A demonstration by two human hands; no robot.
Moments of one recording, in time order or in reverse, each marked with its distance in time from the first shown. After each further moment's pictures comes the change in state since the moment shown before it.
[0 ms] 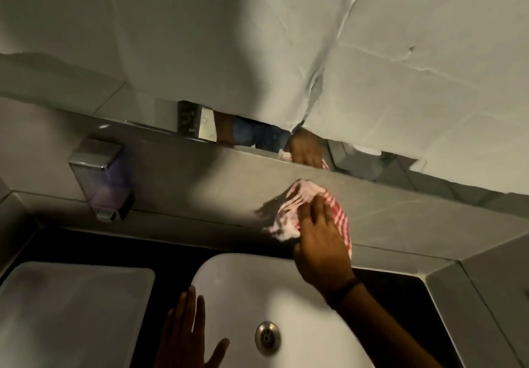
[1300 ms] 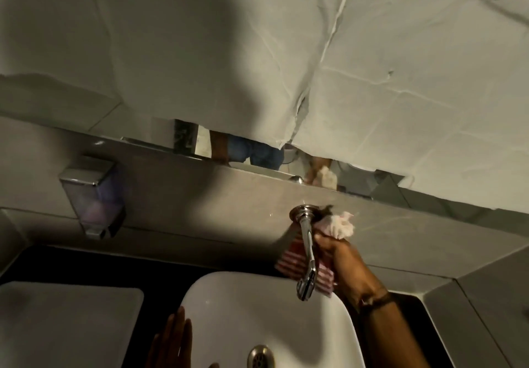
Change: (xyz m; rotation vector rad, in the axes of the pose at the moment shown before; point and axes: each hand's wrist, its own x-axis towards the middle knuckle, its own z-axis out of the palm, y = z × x) left_hand 0.006 -0.008 0.012 0.200 0.299 0.065; right_hand 0.022 0.066 0.012 1.683 -0.311 0.549
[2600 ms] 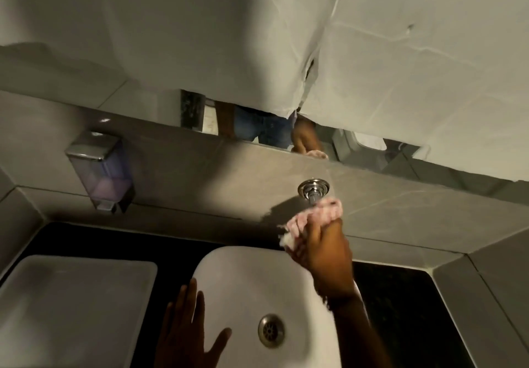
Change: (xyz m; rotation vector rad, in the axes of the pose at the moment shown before) left_hand -0.001 0.015 -0.018 -0.078 -0.295 -0.170; right_hand -0.033 0.046 0.052 -0.813 0.587 -0.471
